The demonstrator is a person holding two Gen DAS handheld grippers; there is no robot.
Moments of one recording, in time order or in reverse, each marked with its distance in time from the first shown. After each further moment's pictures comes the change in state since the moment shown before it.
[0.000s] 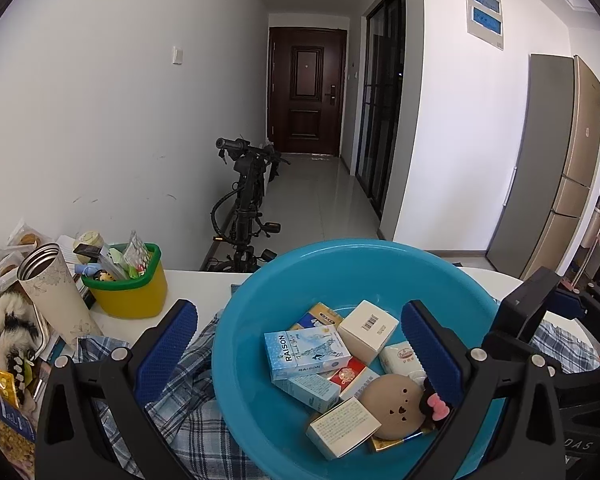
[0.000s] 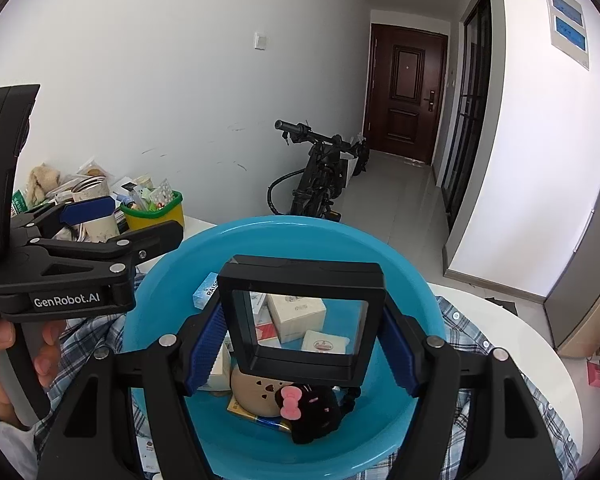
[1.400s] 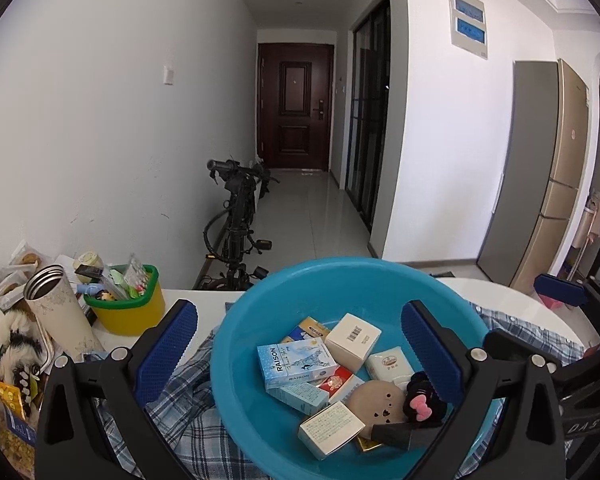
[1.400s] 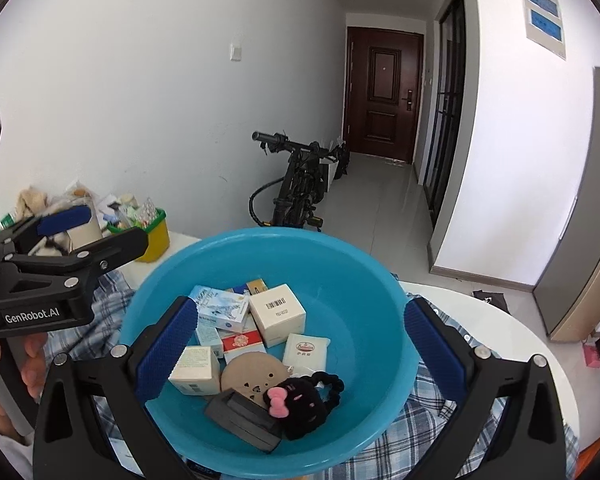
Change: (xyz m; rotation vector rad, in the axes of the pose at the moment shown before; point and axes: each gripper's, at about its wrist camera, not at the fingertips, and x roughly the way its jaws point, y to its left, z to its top) left arm -0.030 -0.005 0.008 0.022 -0.069 -0.028; right arm -0.022 -0.015 0.006 0.075 -0.034 -0.053
